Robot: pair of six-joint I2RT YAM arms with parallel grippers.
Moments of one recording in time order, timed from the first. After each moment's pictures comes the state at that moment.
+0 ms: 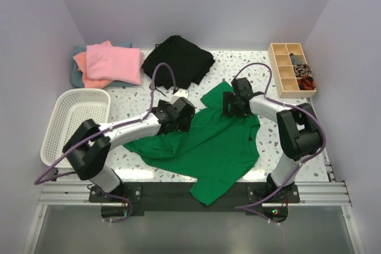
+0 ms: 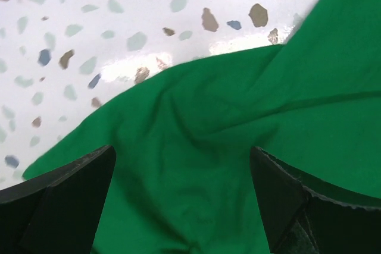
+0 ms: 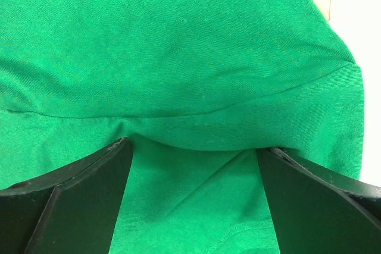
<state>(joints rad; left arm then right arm) -0.84 1.53 1.00 -0.49 -0.52 -0.51 0.35 1.75 1.01 -0.30 0.15 0.33</state>
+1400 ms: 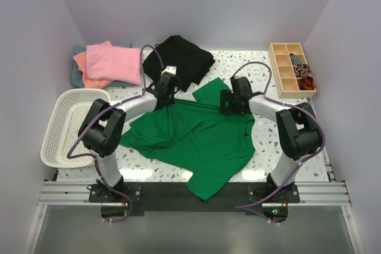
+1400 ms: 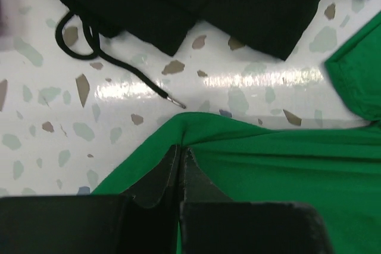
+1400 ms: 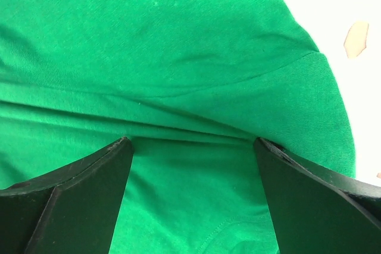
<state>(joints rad) -0.51 1.83 1.15 -0.18 -0.37 -0.32 0.35 1.76 1.01 -0.23 0.09 0.34</state>
